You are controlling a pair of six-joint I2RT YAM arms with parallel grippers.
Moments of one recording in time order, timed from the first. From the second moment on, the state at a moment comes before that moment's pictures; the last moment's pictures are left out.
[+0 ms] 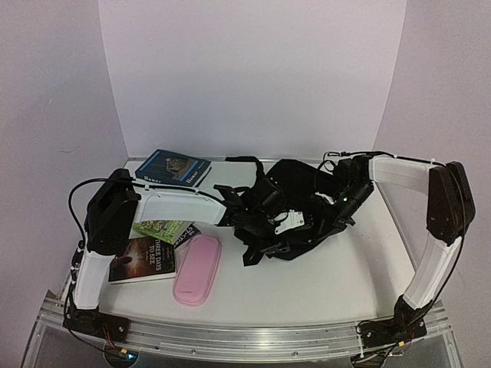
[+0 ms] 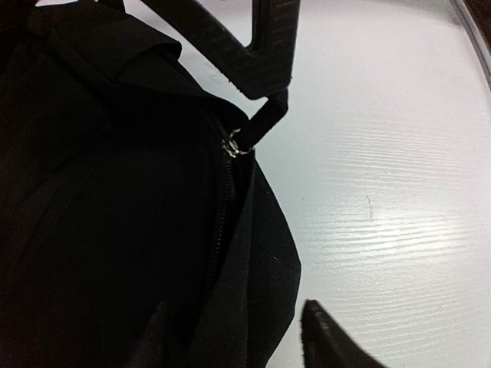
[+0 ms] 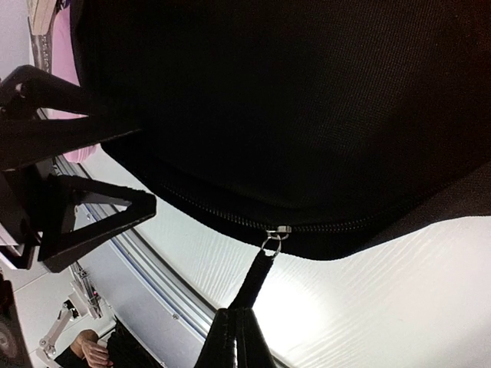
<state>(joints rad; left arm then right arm) -1.08 2.18 1.71 -0.37 0.17 0.46 0.34 1.82 1.35 -1.14 -0.63 -0.08</state>
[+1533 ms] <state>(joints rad) -1.18 1.93 1.33 -0.16 0.05 0.20 0.07 1.89 1.59 -1.22 -0.43 -0.21</state>
